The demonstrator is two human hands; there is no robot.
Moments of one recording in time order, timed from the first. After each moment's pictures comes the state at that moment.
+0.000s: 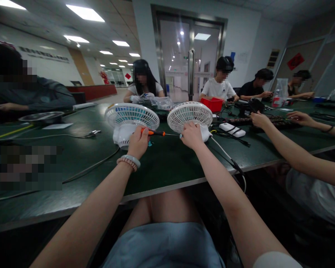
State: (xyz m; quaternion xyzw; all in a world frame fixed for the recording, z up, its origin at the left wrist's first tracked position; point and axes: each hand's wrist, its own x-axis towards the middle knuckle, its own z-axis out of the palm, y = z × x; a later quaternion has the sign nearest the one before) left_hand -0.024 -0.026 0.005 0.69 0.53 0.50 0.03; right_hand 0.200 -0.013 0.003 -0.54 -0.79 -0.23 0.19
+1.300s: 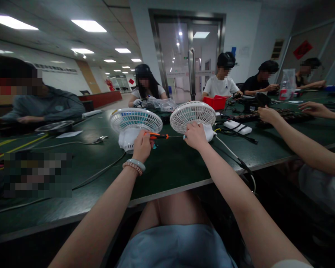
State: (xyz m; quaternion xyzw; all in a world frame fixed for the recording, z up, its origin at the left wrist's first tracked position) left_hand -0.026 -0.026 0.001 0.68 0.50 0.53 0.10; right_hand 0.199 -0.015 0.002 -0.54 -0.79 -0.21 0.20
